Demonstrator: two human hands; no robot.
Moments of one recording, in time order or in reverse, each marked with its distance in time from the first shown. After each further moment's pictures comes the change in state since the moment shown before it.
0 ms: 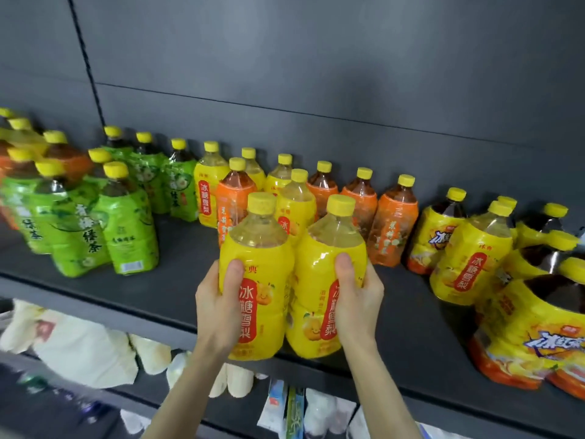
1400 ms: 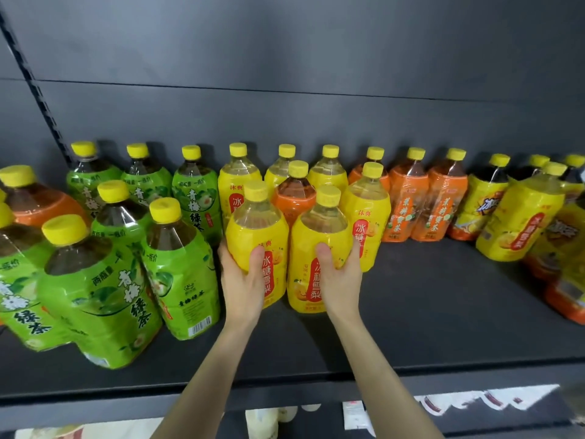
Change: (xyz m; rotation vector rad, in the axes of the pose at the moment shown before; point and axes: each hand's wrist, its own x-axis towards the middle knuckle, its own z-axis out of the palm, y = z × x) left_hand 0.183 -0.084 -0.095 0.076 -0.195 -0.094; right_hand 0.018 0.084 0.207 -0.186 0.221 -0.089
